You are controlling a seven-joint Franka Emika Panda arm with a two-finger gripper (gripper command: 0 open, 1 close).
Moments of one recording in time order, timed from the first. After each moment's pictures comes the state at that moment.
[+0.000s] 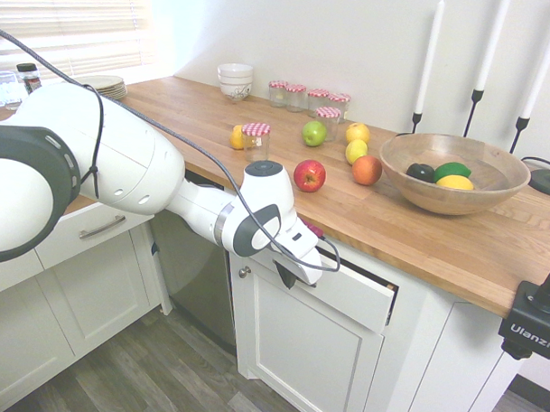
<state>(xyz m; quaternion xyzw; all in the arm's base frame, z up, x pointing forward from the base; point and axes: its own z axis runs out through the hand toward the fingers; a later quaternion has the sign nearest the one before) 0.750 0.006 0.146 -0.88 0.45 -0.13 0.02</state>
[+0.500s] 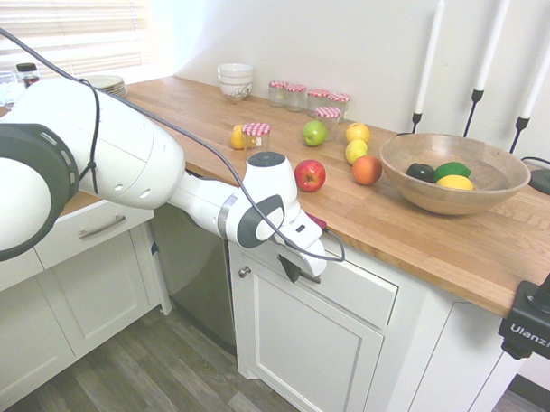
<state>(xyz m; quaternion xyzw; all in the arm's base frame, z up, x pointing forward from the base) 0.758 0.004 0.161 -0.88 0.45 -0.13 0.02</state>
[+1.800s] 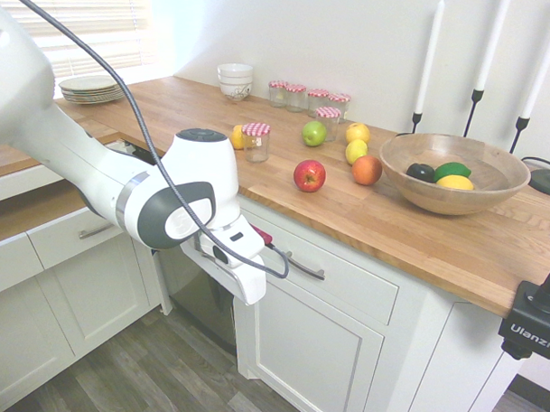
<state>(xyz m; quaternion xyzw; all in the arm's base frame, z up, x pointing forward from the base) 0.555 -0.001 0.245 -0.90 0.43 -0.03 -0.01</state>
